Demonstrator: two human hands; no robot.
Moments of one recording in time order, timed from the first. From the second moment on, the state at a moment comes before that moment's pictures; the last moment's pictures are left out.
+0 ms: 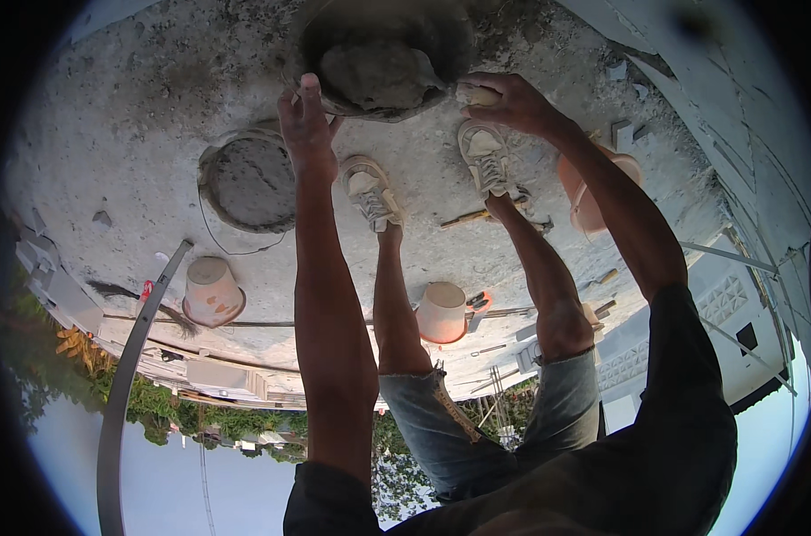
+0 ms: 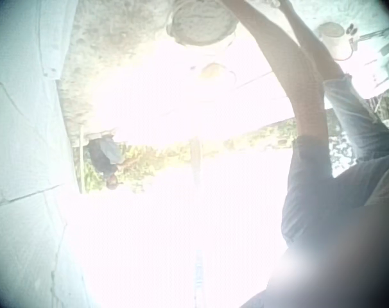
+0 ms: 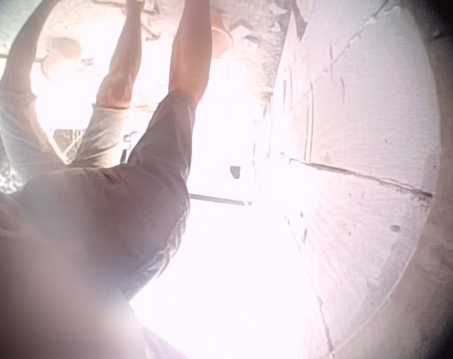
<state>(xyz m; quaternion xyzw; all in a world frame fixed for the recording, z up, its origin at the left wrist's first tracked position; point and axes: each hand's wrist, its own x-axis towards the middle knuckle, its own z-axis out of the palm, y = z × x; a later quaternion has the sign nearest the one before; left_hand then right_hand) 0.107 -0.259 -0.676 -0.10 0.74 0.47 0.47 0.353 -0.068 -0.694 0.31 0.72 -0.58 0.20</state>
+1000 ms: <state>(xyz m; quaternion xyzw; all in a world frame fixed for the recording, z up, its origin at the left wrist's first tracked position) 0.123 -0.484 -0.271 -0.06 0.77 0.42 0.48 0.445 -0.058 0.130 0.25 0.86 -0.45 0.03</state>
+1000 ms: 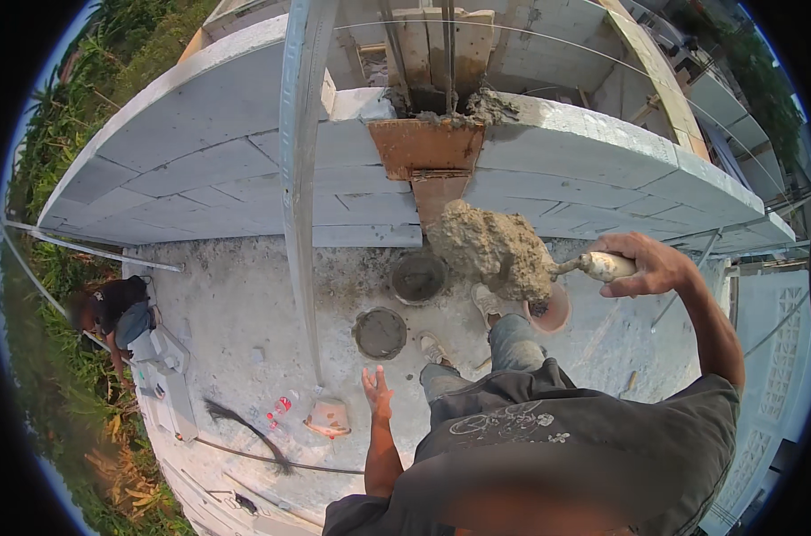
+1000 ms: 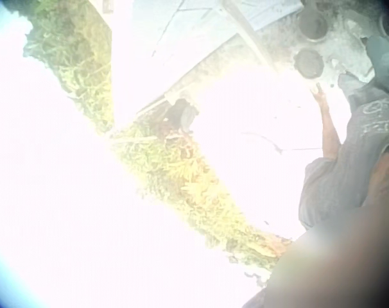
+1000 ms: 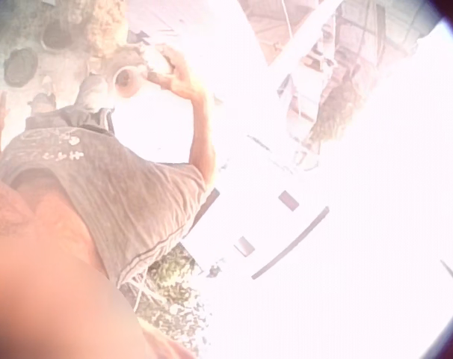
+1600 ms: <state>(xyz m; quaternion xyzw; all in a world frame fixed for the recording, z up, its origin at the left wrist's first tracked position) 0.229 -0.358 -0.287 0.02 0.79 0.47 0.40 0.476 0.049 0.191 0.42 0.72 -0.55 0.02</state>
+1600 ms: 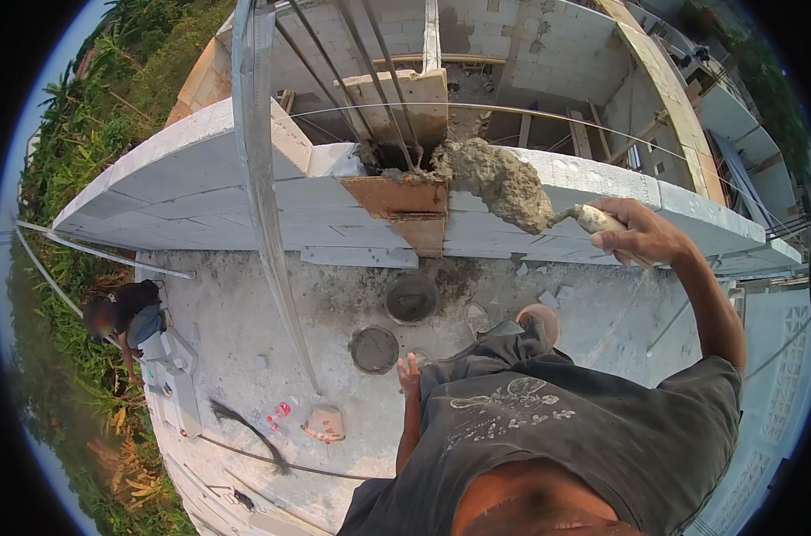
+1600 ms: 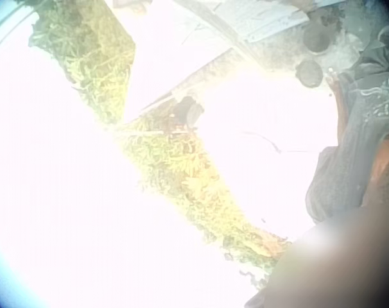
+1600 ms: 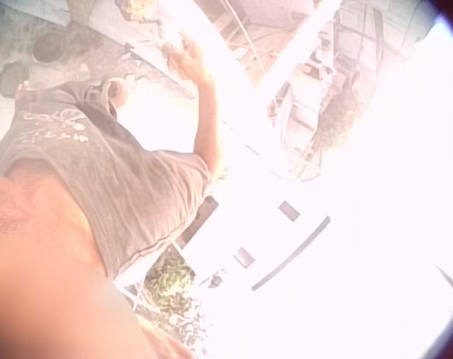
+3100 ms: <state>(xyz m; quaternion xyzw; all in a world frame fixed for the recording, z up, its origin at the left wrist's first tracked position) 0.256 -0.360 -0.259 -0.27 0.68 0.52 0.43 0.260 0.115 0.290 0.39 0.82 -0.29 0.31</state>
